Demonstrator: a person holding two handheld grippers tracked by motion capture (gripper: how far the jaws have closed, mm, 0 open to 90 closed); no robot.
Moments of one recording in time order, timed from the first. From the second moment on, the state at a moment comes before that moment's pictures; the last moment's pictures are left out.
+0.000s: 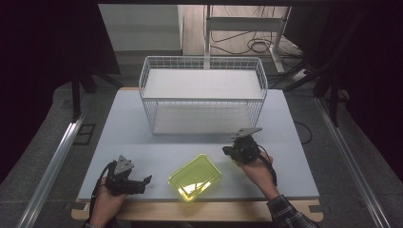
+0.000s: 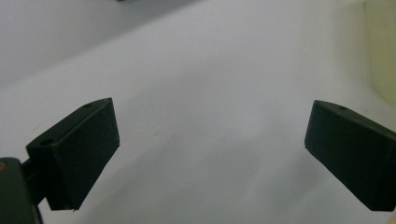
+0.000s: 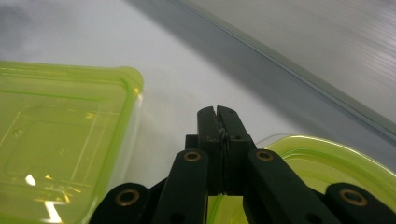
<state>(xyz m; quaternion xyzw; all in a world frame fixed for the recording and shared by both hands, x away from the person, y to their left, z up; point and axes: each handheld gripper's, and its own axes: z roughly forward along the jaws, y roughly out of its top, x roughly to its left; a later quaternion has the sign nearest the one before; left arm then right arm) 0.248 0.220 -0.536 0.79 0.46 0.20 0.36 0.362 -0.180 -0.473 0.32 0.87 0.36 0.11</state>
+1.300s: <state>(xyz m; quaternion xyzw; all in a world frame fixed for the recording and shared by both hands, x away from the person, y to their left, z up) 0.241 0.205 -0.530 0.79 0.45 0.14 0.38 0.330 -0.299 -0.475 0.43 0.82 0.36 0.15</state>
